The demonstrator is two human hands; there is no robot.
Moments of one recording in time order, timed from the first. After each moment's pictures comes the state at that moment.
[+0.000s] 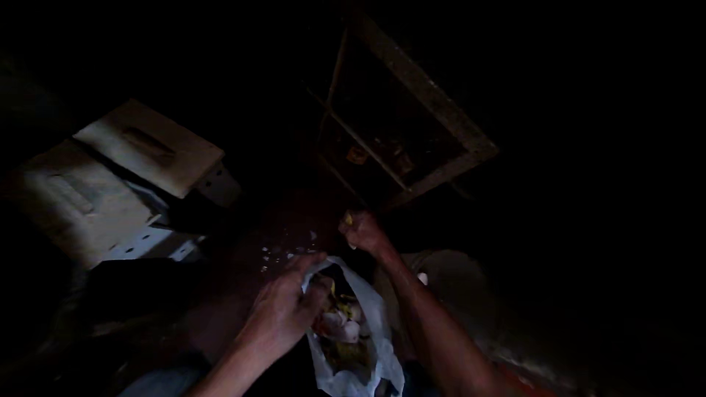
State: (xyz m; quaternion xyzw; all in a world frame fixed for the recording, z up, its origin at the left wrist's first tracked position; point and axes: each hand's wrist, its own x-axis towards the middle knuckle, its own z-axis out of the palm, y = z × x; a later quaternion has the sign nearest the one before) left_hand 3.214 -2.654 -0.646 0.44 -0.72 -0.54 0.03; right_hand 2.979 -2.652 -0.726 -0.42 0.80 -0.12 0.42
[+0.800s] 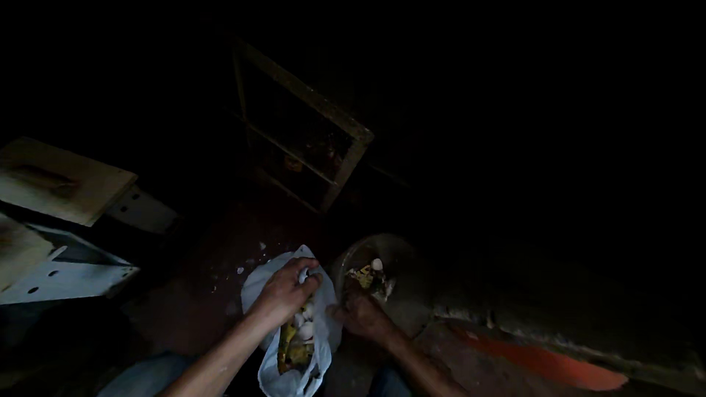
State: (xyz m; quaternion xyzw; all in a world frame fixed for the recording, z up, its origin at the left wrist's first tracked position) left_hand 3.117 -2.588 -0.659 0.37 -0.71 -0.59 -0.07; right_hand 2.968 -2.409 -0.697 -0.36 0.80 -0.15 0.45
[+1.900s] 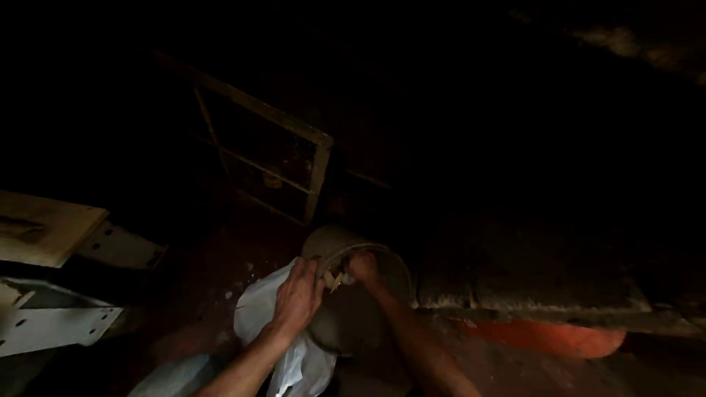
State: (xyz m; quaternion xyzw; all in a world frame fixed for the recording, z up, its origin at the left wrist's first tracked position) left_hand 3.071 -2.533 -0.694 0.32 -0.88 -0.35 0.01; right_hand 2.893 -2.449 -0.732 -0.35 0.87 0.03 0.34
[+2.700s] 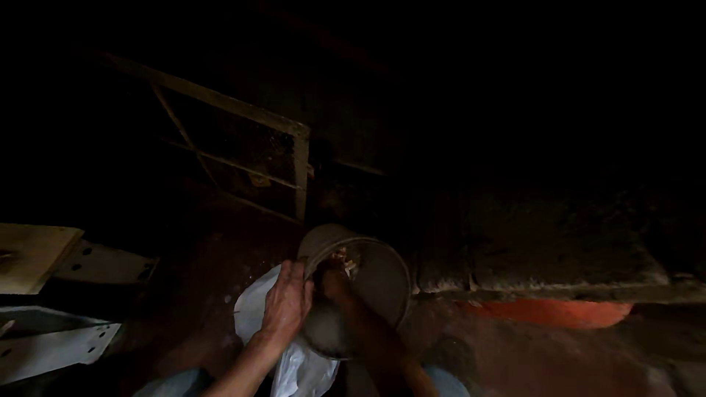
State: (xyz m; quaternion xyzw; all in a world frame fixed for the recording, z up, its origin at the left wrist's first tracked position) left_hand 3.078 -2.528 -0.706 0.31 -0.90 -0.30 0.05; right_hand 2.946 -2.452 -0.845 -0.35 0.86 -0.05 0.36
